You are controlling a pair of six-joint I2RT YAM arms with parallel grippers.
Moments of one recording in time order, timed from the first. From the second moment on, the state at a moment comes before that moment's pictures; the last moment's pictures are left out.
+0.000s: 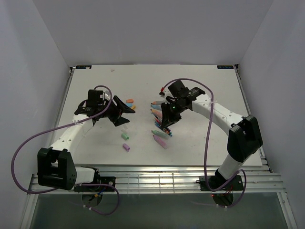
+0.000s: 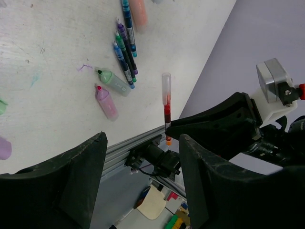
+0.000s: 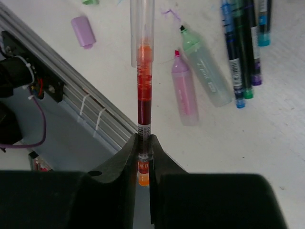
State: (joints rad) left arm -0.17 1.30 0.92 -0.46 0.62 -0.98; right arm 0.63 1.67 1.40 -0.86 -0.45 0.28
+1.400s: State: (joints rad) left arm -0.28 1.32 0.91 -0.42 0.65 -1.12; right arm 0.74 1.65 1.43 -0.73 -0.75 0.33
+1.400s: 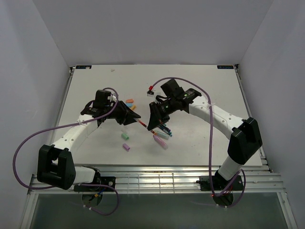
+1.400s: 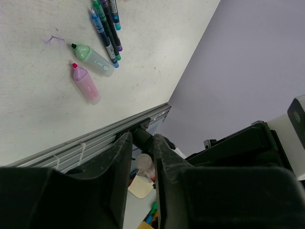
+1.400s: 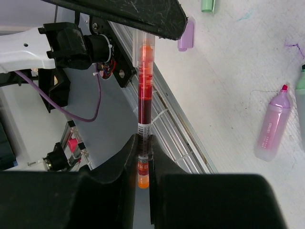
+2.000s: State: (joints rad) left arm -0.28 1.31 0.88 -0.39 0.67 -1.13; right arm 0.75 1.74 1.49 -0.74 -0.78 0.31
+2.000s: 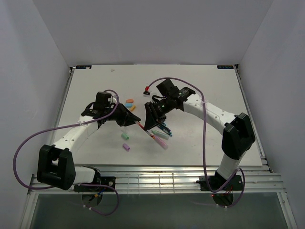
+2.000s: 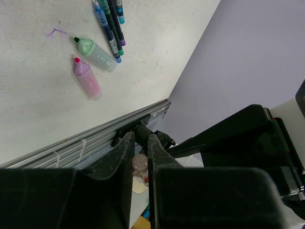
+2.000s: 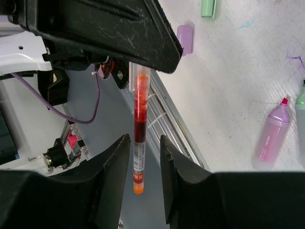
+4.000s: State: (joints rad) left arm -0.15 1.13 0.52 -0.75 0.51 -1.03; right arm 0.82 1.82 1.24 -0.78 -0.53 0.09
